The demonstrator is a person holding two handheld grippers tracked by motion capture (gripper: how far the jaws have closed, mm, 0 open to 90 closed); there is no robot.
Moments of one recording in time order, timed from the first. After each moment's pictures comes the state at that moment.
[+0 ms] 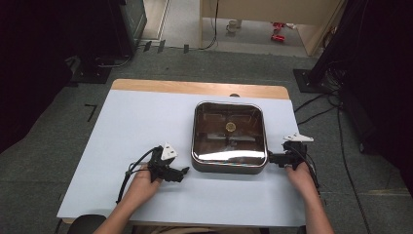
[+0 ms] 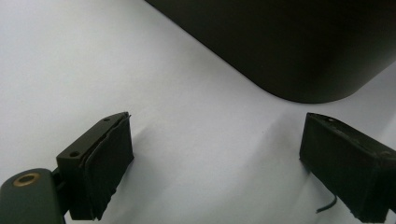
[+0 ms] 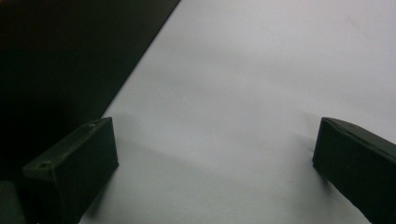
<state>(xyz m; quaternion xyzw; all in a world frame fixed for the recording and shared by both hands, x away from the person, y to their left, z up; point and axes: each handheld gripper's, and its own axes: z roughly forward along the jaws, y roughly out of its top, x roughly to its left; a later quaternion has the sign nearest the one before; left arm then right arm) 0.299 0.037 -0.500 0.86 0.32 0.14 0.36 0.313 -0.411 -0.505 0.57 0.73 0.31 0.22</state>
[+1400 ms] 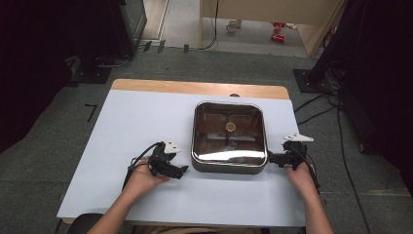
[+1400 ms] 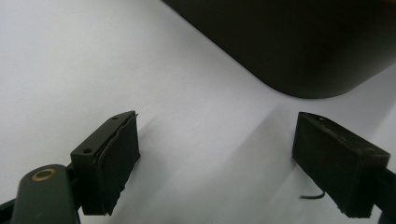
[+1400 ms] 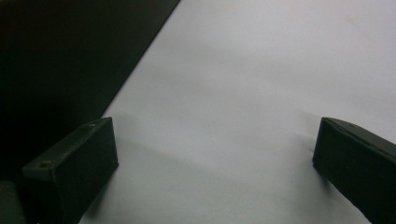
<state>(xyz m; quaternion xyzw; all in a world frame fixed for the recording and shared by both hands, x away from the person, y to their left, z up) 0.312 0.035 -0.486 0.89 0.32 0.10 0.32 0.313 -0.411 -0.505 0.57 0.73 0.31 0.22</state>
